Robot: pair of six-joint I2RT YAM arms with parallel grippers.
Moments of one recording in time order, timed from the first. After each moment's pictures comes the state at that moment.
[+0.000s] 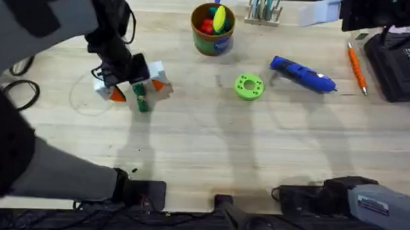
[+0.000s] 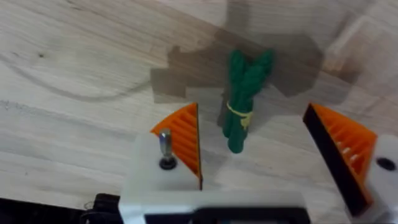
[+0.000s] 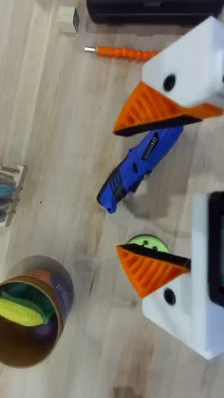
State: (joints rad) left arm 0.01 1.66 1.12 -1.05 0.04 -0.42; right arm 0.10 1.28 1.32 -0.86 -0.02 -0.05
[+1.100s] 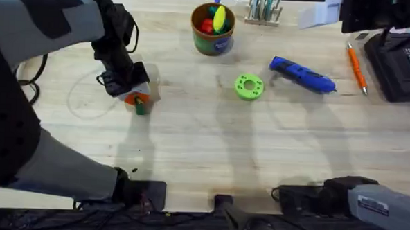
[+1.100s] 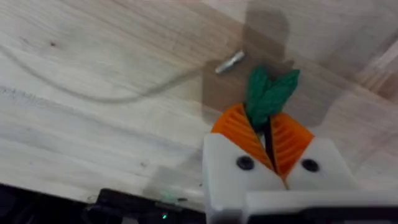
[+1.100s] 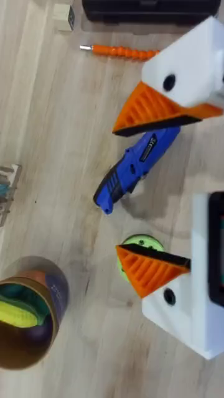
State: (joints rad) left arm 0.02 1.71 1.07 -1.02 -0.02 -0.48; right arm 0.10 1.28 1.32 -0.87 -0.02 -0.05
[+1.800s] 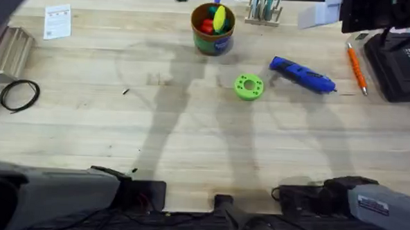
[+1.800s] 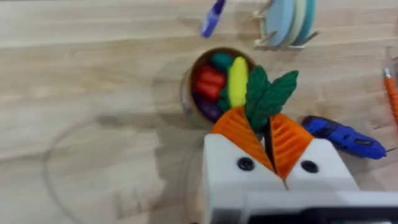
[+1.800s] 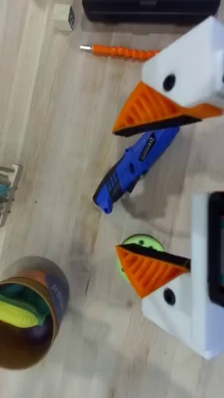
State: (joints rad) left arm -0.28 1.53 1.54 -0.72 0.09 -0.28; right arm 0.10 1.28 1.32 -0.87 -0.02 -0.05
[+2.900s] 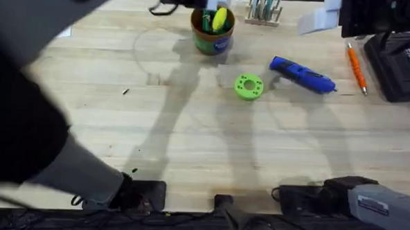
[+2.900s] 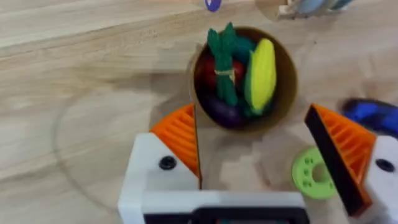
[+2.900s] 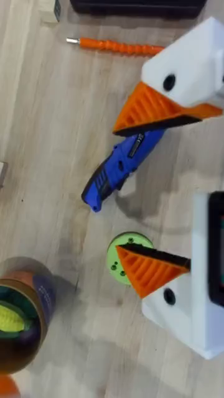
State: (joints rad) left arm -0.32 1.76 1.54 -0.61 0.09 -0.18; right arm 0.10 1.28 1.32 -0.92 -0.03 -0.04
